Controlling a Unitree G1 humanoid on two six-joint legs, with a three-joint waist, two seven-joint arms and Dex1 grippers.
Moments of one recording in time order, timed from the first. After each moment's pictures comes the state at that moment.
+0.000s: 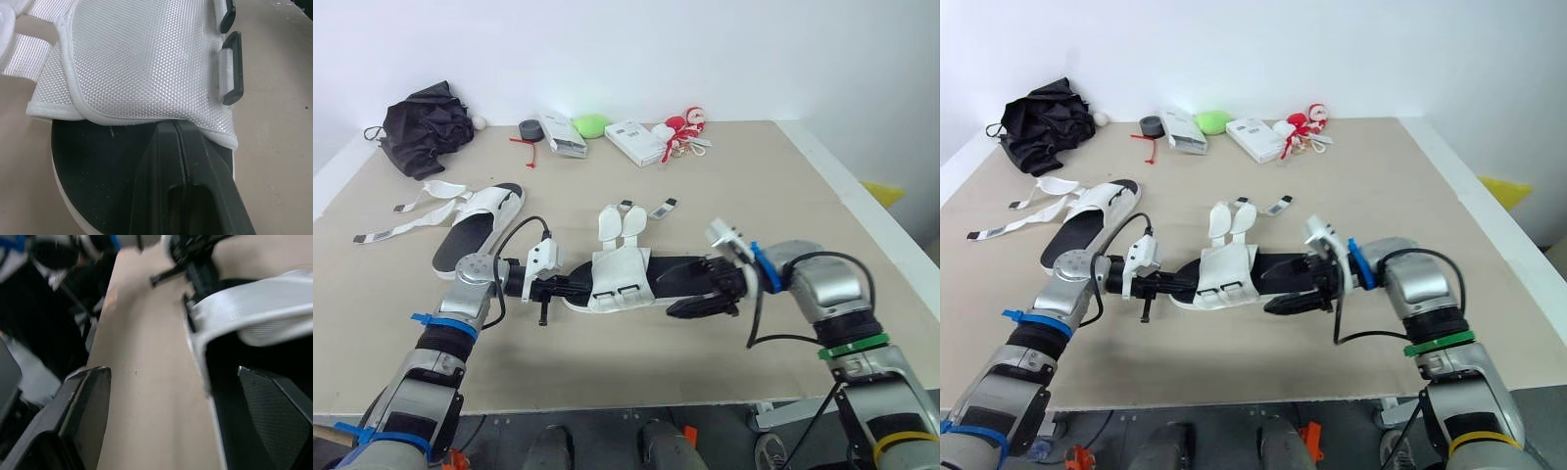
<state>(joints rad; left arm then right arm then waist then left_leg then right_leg) -0.63 0.46 -0.16 0.62 -0.21 -0.11 -1.42 -0.71 -0.66 0.17 0.27 0.44 0.63 1.54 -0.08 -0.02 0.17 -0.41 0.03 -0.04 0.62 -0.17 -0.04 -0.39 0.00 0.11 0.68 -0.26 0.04</state>
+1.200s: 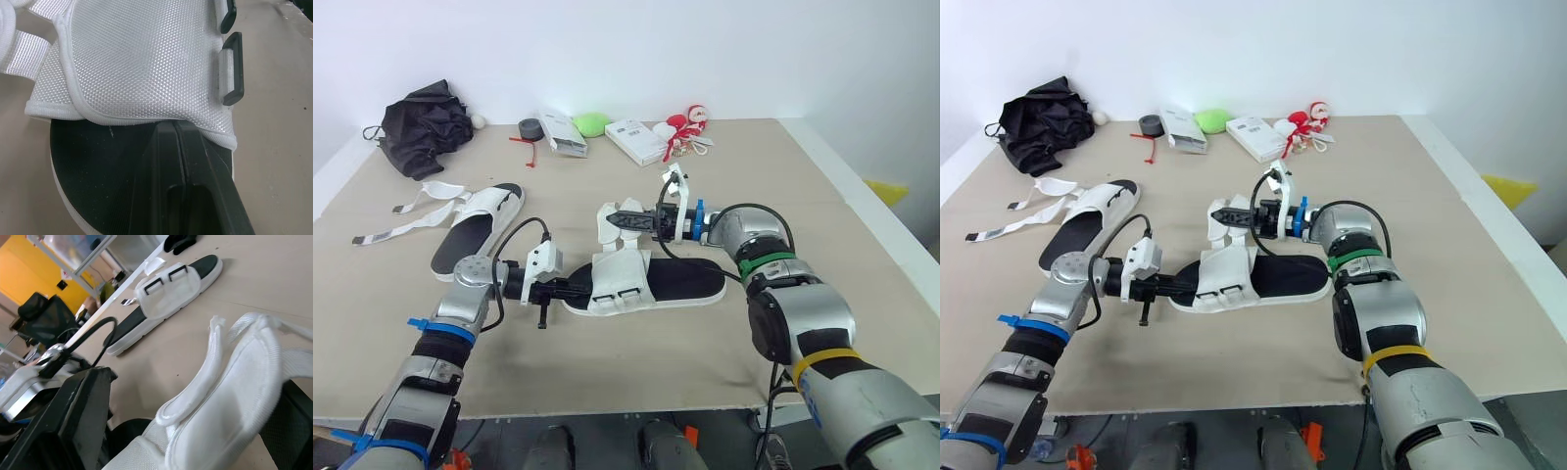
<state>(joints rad) -0.59 0.47 -0.15 0.53 -0.21 -0.06 -1.42 -1.23 -0.24 -0.07 1.20 0.31 0.55 1.13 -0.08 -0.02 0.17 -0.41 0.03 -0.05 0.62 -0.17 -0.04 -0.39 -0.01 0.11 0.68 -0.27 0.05</state>
